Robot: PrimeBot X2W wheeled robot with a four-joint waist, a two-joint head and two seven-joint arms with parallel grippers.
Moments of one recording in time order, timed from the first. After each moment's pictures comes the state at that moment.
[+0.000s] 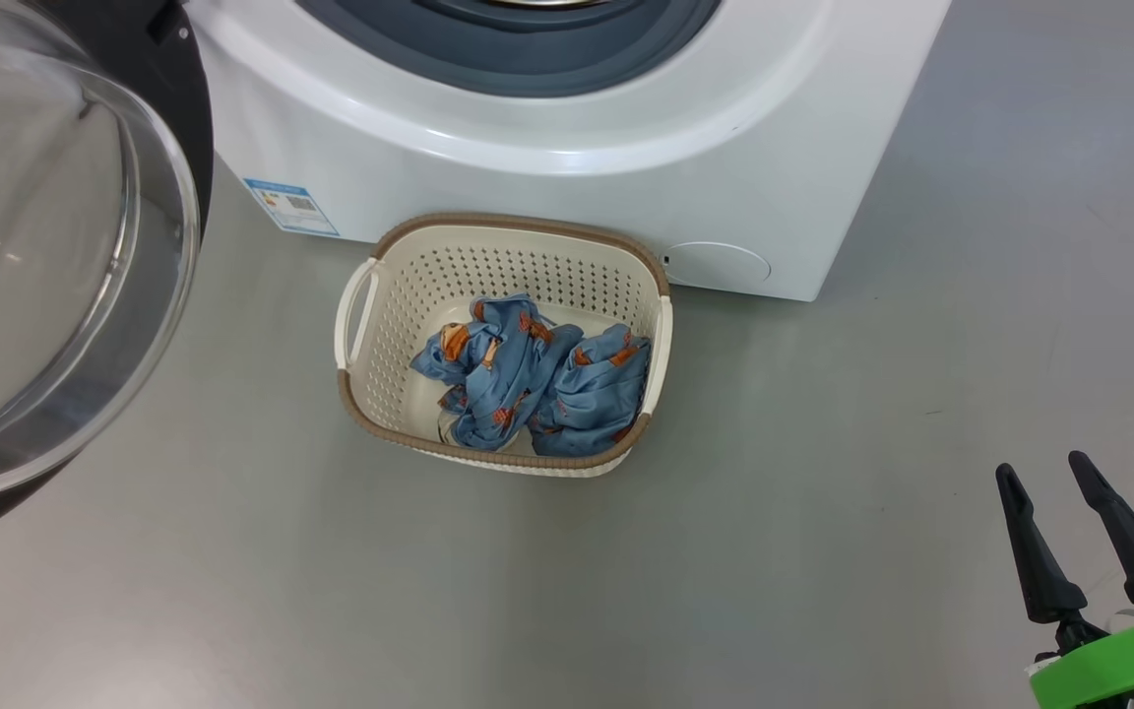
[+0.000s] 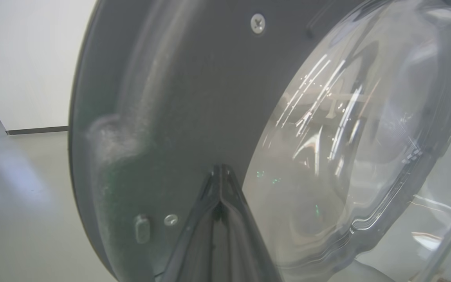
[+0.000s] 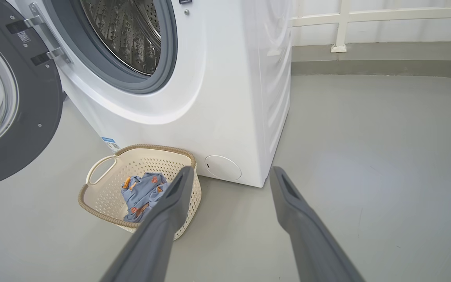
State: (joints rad) left arm -0.38 0.29 0.54 0.48 -0.27 0.14 -0.26; right arm -0.01 -0.33 -0.01 0.11 0.41 0.13 -0.25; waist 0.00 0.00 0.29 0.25
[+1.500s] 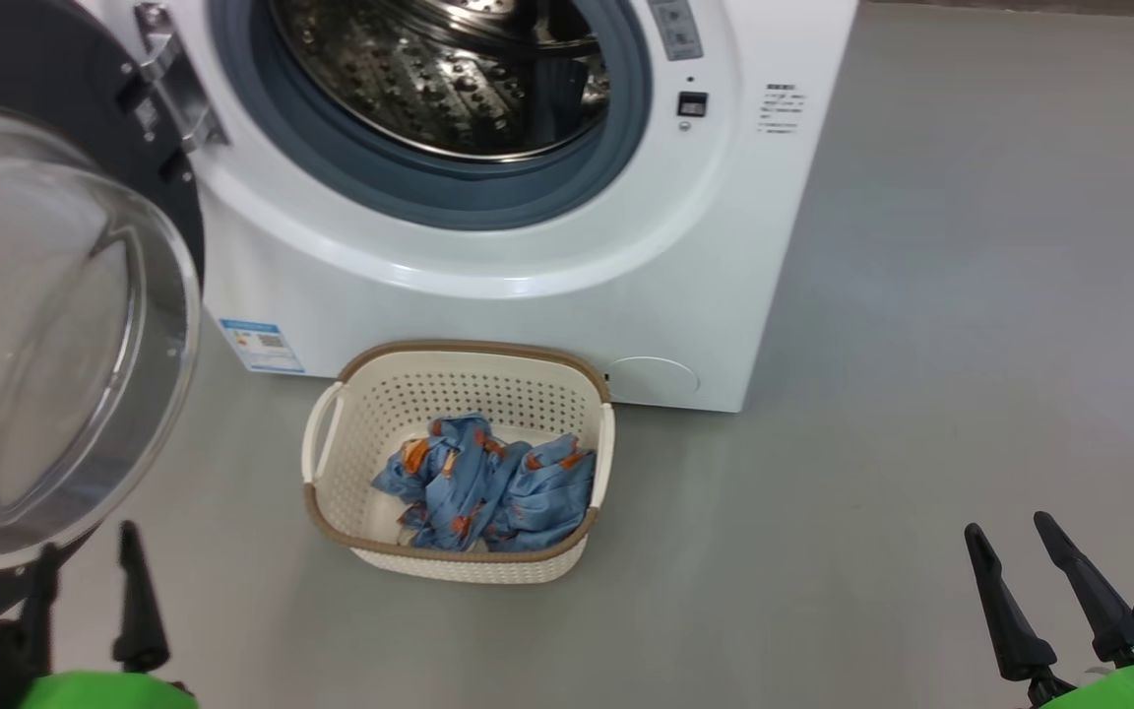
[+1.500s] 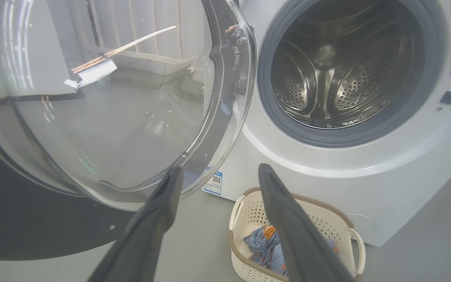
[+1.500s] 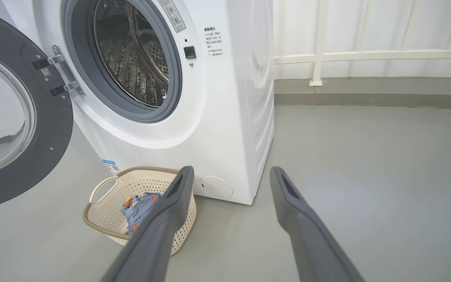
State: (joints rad) left arm -0.07 0.06 0.22 0.24 -0.24 -0.13 -0.26; right arm 0.06 -0.30 0.02 0.12 0.41 0.13 -0.25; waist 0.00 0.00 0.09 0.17
